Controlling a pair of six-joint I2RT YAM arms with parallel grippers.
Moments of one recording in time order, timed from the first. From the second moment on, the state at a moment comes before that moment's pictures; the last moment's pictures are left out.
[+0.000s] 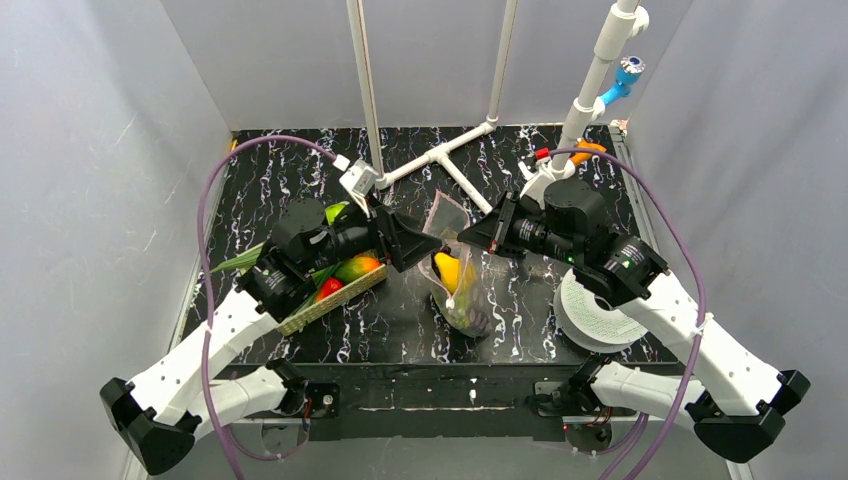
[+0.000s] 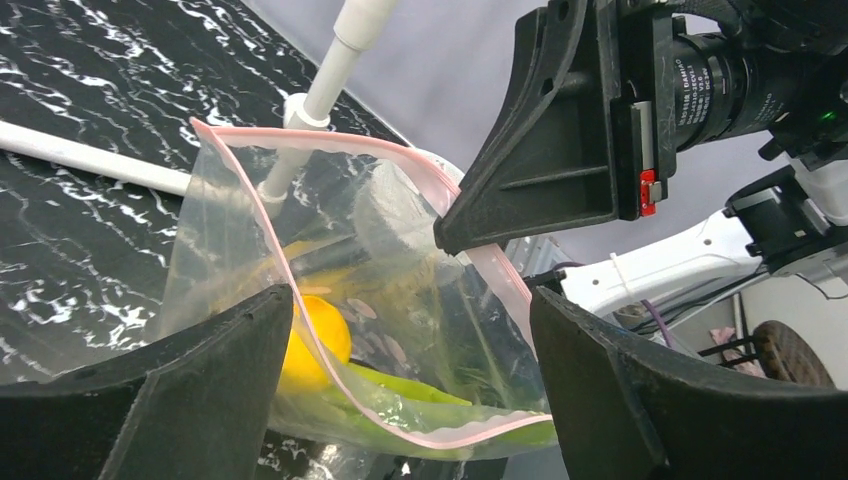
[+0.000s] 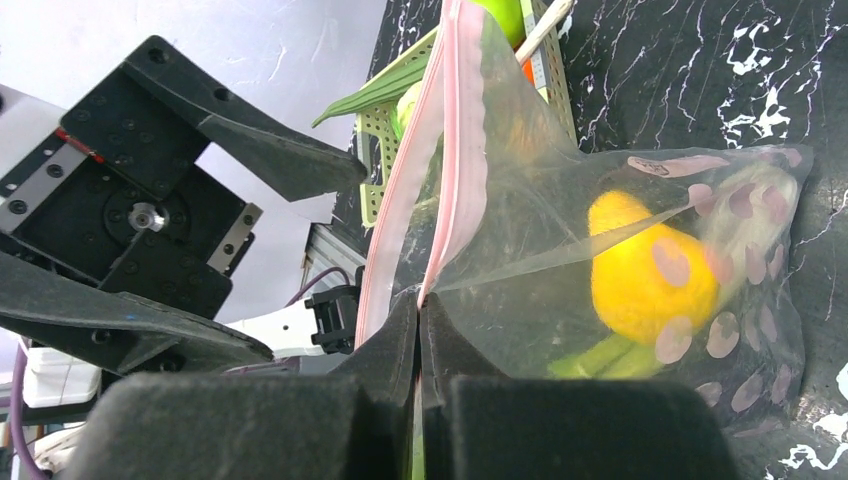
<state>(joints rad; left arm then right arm) -0.72 0.95 0.96 -0.04 0.39 -0.51 0.78 1.00 1.23 -0.58 -0.15 0.87</state>
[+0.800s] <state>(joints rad) -0.66 0.98 1.03 -0.78 -0.48 -0.24 0.76 0.98 1.21 -0.58 -0.17 0.86</state>
